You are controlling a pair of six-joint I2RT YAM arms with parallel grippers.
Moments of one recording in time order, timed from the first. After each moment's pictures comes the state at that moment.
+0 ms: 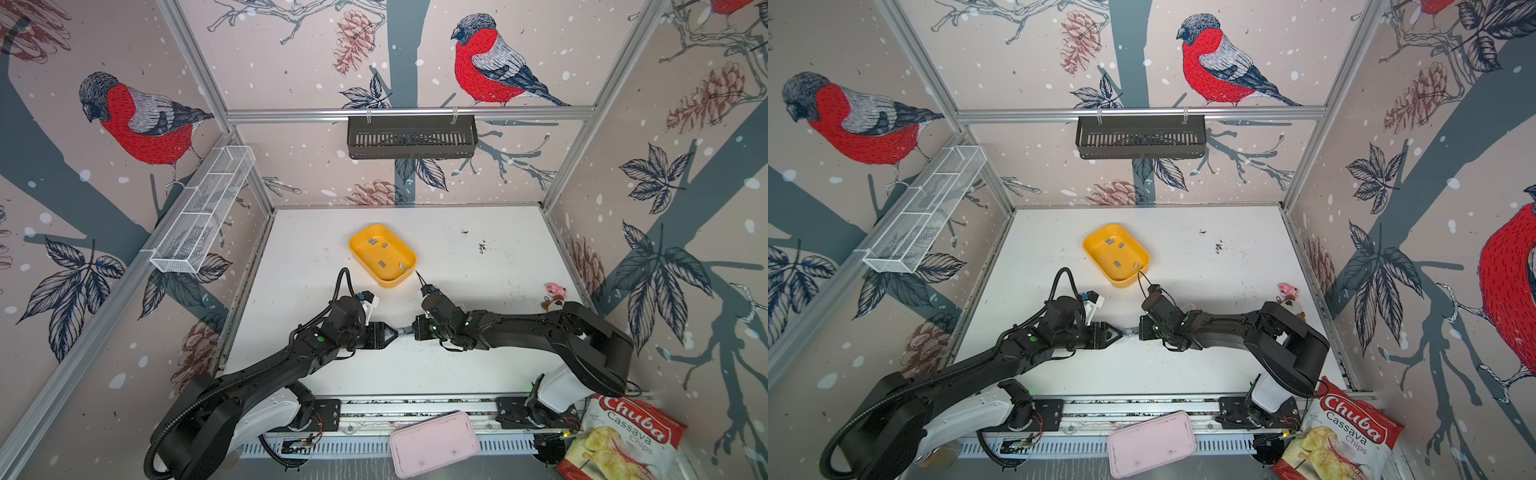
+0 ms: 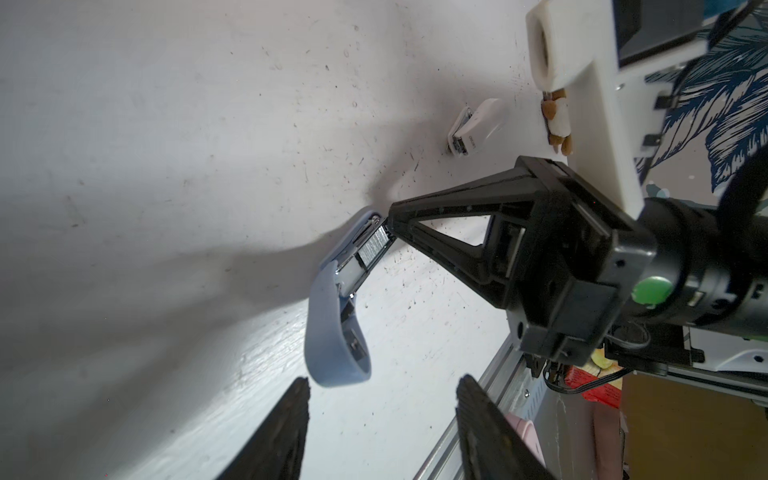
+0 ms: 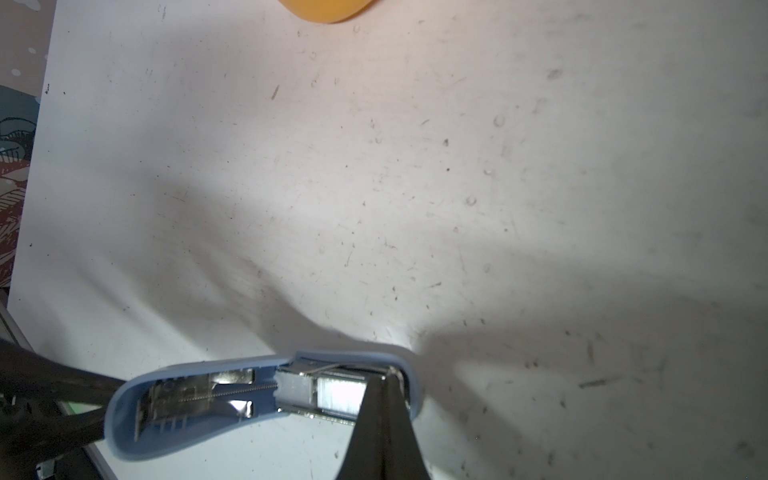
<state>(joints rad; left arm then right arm) -0.65 1.07 0.37 -0.05 0.47 -0.71 0.97 1.59 0.69 0.05 -0.04 0.76</state>
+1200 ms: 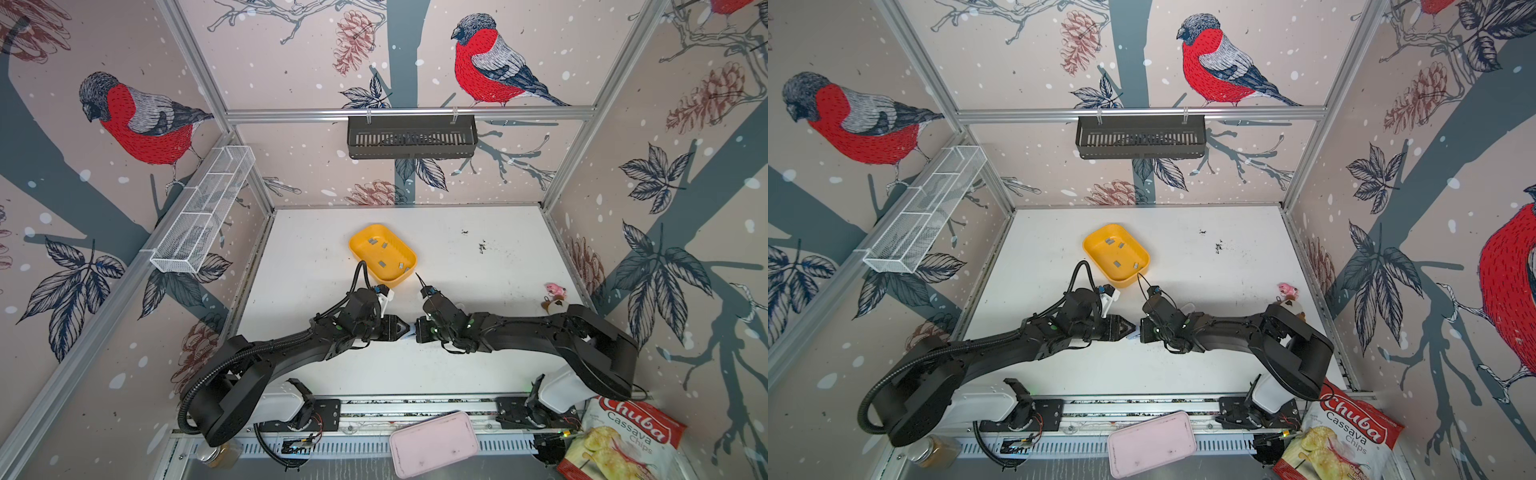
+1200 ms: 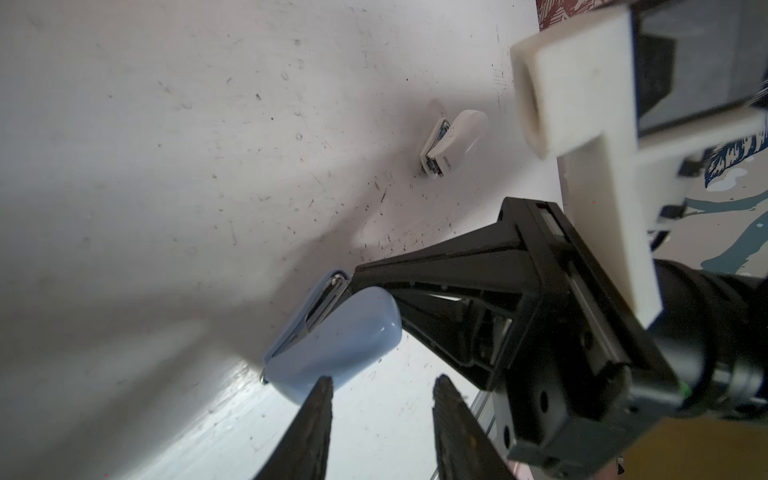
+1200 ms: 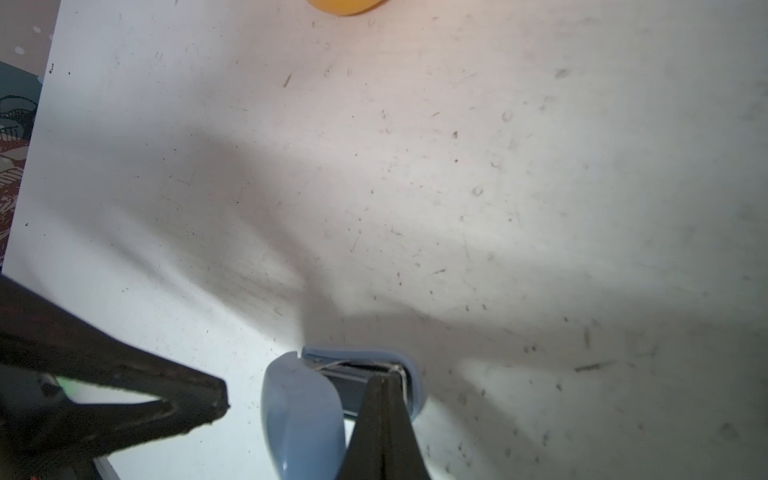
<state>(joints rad) -0.71 1.29 0.47 0.10 0.47 -0.71 0.97 1.55 0.66 0.06 -0.04 0.72</state>
